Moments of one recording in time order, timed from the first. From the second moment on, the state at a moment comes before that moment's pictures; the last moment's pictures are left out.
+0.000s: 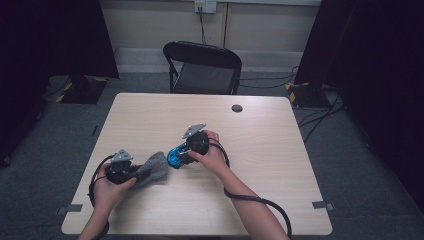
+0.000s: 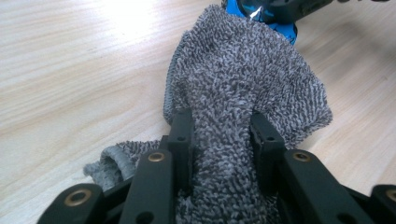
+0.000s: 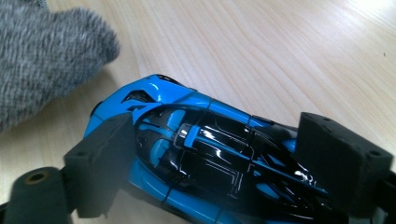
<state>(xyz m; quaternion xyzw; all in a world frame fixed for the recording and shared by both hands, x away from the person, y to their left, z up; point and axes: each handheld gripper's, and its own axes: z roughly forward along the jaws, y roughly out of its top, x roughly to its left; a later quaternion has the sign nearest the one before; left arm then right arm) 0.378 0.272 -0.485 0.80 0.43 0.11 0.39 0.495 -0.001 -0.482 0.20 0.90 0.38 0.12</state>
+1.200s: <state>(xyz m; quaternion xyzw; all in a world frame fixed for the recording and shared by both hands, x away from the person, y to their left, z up) 0.415 0.275 -0.479 0.77 0.52 0.14 0.35 0.497 -0.002 -0.491 0.21 0.88 0.41 0.10</state>
